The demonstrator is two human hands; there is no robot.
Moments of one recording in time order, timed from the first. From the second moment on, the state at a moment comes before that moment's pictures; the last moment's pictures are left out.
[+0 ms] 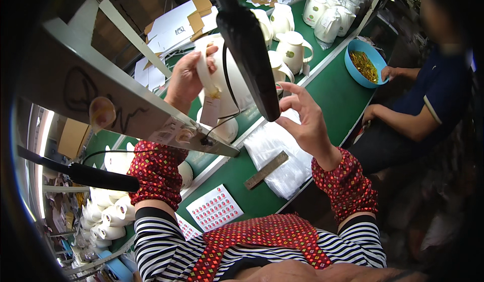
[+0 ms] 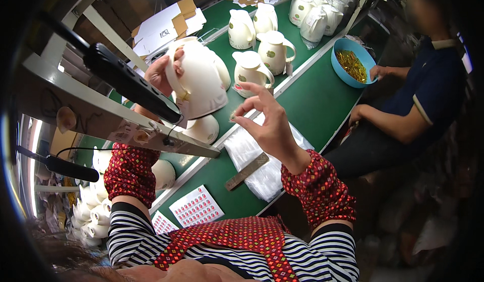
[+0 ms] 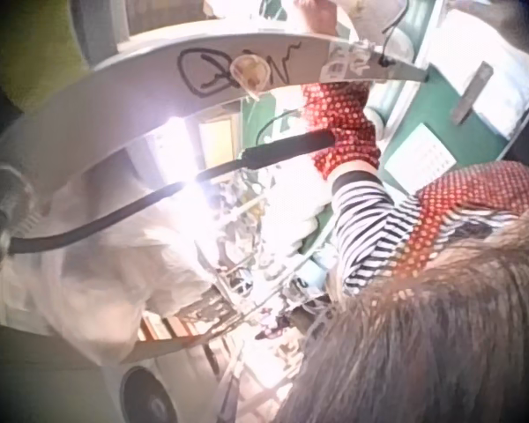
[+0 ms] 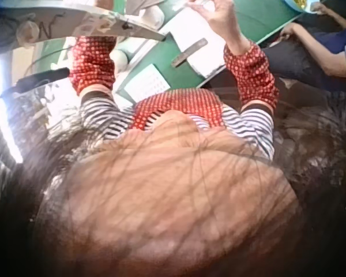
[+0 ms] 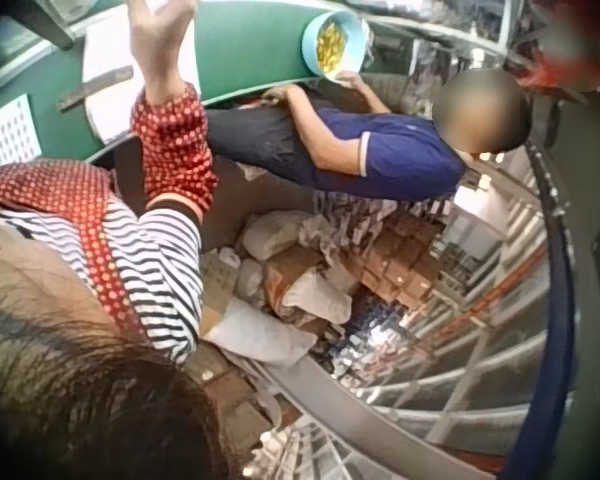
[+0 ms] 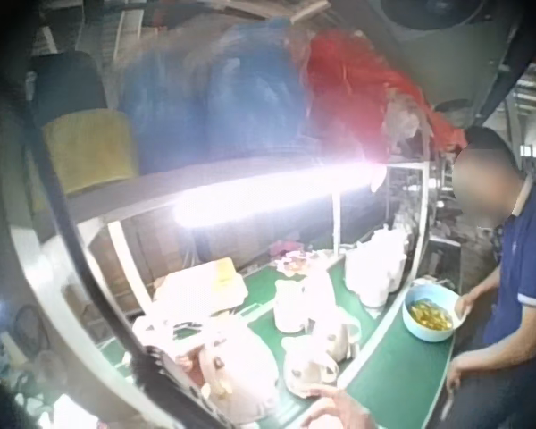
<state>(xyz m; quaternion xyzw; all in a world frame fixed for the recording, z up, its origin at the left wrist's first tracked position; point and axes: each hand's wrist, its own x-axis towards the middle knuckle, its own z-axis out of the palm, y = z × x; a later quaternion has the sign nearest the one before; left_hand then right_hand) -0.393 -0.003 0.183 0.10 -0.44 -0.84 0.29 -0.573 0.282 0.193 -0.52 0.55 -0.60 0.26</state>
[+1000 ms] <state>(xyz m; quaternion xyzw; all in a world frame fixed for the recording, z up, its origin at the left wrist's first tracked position) -0.433 0.054 0.170 0.22 -0.25 -0.90 0.29 -0.538 0.230 0.159 -0.61 0.64 -0.41 0.22</state>
